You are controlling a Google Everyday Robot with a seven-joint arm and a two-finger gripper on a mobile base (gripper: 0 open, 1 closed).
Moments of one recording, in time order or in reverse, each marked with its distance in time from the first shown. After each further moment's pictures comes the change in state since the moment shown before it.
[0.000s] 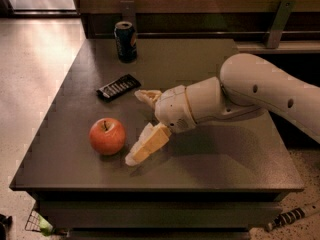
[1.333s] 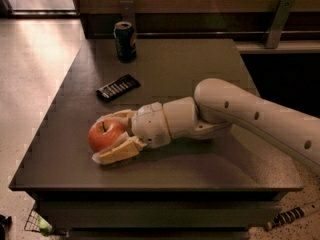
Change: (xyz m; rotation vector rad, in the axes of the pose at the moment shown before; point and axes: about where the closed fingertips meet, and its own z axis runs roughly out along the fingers) arm -0.014 0.030 0.061 -0.141 -0.209 -0.013
